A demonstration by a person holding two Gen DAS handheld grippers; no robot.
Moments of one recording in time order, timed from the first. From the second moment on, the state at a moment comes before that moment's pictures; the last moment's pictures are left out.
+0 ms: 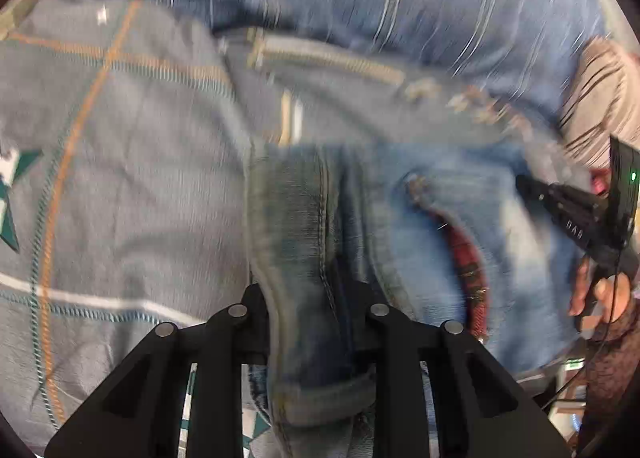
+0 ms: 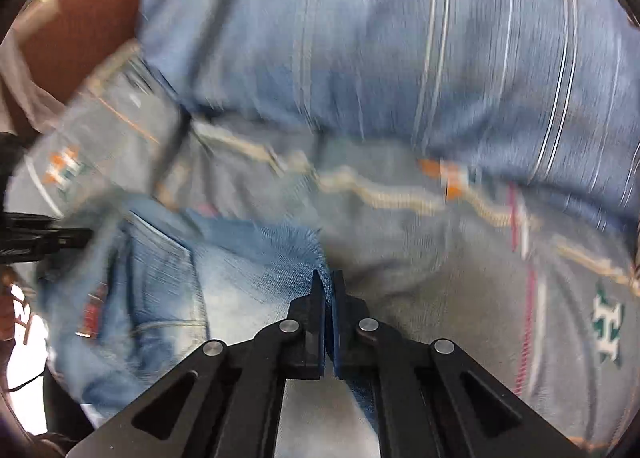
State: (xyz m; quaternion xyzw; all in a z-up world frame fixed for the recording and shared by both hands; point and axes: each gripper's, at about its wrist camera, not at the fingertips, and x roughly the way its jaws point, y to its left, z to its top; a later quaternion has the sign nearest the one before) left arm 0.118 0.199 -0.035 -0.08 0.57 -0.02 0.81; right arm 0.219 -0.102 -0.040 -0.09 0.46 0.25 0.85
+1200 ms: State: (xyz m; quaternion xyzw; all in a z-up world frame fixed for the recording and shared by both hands) left arm 0.061 0.043 -0.059 -0.21 0.63 -0.09 0.74; right arm 0.070 -0.456 -0.025 0.27 0.31 0.00 0.91
